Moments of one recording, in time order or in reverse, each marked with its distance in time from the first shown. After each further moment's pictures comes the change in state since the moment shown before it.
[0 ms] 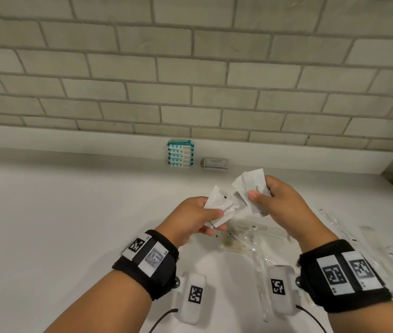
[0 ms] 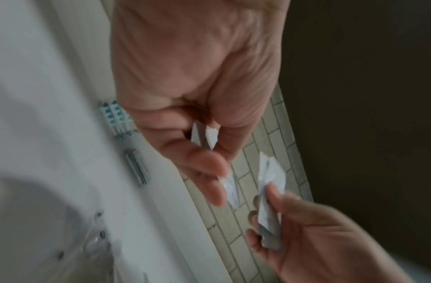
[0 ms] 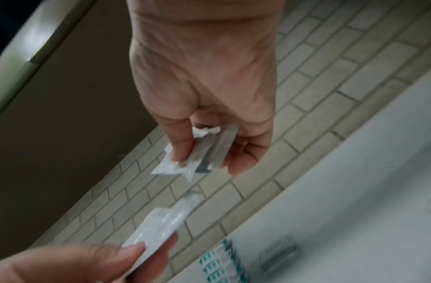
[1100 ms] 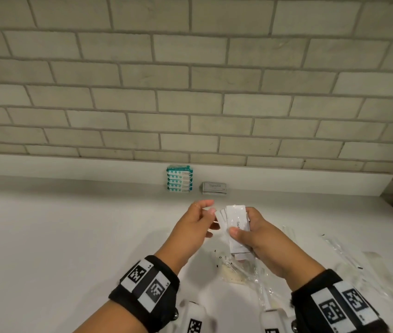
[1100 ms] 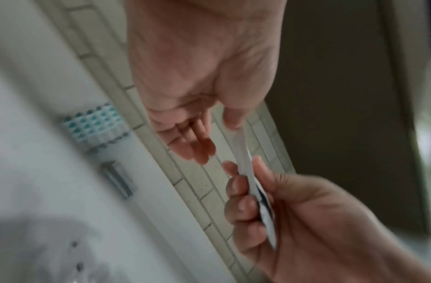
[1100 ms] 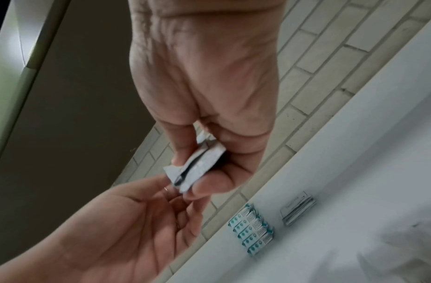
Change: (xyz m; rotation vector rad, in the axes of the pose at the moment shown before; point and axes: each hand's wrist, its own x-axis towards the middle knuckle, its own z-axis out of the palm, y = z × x) left_hand 0.010 0.017 0.001 0.173 0.208 0.273; right_hand -0.003 -0.009 0.025 0.223 -0.231 0.187
